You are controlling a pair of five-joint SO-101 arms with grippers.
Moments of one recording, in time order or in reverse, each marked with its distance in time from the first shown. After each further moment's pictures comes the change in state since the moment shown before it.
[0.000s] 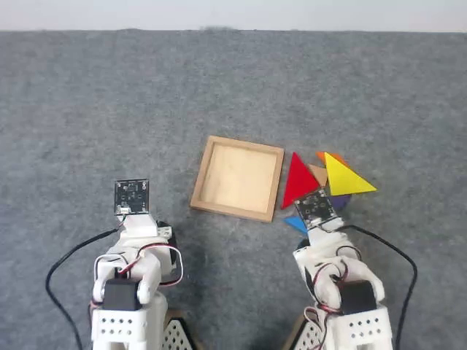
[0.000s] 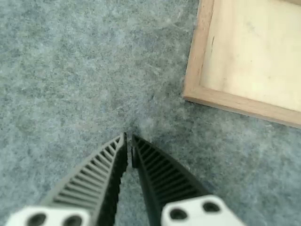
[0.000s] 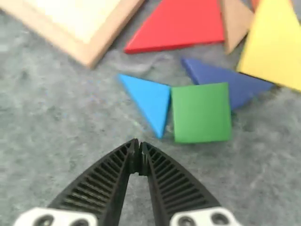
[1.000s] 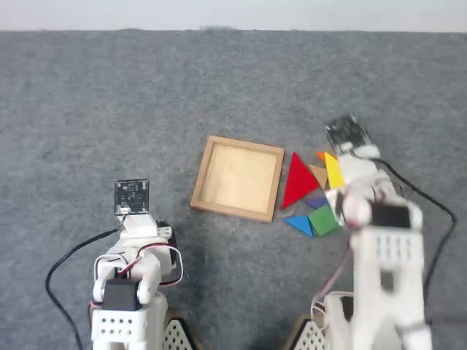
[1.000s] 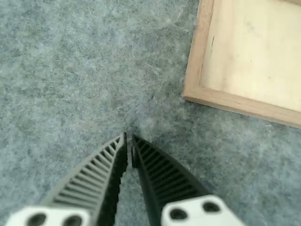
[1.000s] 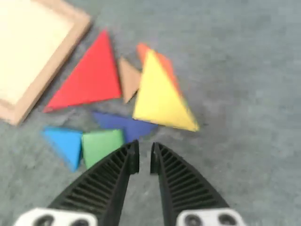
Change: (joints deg) left arm 0.0 0.0 0.0 0.0 0.0; right arm 14.3 60.0 -47.5 -8.5 13.5
